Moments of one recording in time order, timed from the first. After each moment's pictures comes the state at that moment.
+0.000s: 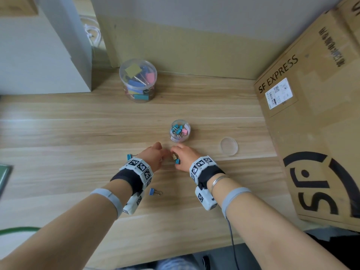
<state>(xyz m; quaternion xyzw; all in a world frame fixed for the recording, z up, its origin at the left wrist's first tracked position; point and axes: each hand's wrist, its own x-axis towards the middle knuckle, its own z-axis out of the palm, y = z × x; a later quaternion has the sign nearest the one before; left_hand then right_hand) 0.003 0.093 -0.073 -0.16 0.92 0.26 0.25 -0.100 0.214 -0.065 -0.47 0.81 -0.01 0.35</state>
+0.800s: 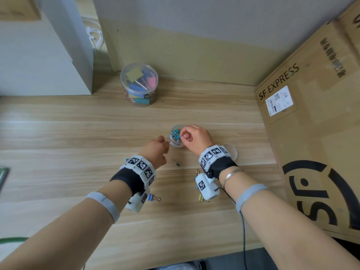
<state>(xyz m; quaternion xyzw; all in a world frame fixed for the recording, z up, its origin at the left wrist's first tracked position) -0.020 0.088 -0.048 -0.19 0.93 0.29 0.16 -0.145 0.202 -0.033 -0.42 0.86 -0.23 0.17</state>
